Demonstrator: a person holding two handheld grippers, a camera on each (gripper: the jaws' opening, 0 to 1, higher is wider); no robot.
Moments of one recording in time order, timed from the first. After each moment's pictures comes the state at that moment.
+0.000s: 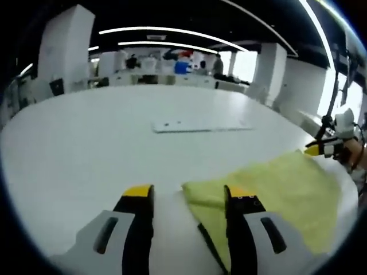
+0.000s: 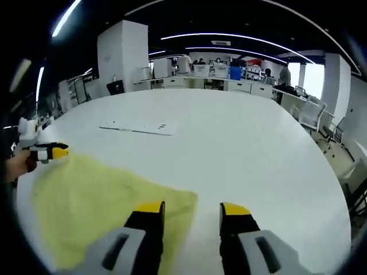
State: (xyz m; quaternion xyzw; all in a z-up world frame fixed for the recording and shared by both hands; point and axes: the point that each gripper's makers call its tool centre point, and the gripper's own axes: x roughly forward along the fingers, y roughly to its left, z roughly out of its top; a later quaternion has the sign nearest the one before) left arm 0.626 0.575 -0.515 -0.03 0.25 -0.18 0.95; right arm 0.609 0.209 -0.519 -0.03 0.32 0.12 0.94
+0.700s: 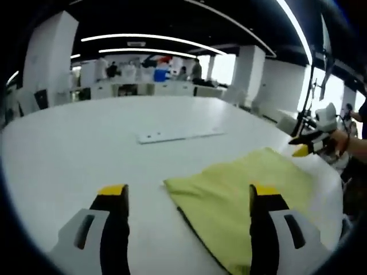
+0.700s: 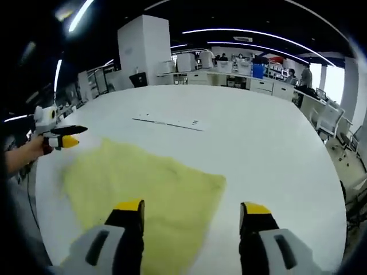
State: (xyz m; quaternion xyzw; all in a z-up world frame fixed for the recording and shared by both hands) left arm 0.571 0.570 -0.469 -0.01 0.22 -0.26 0.94; right arm 0.550 0.235 -0.491 -0.04 0.34 0.21 0.91
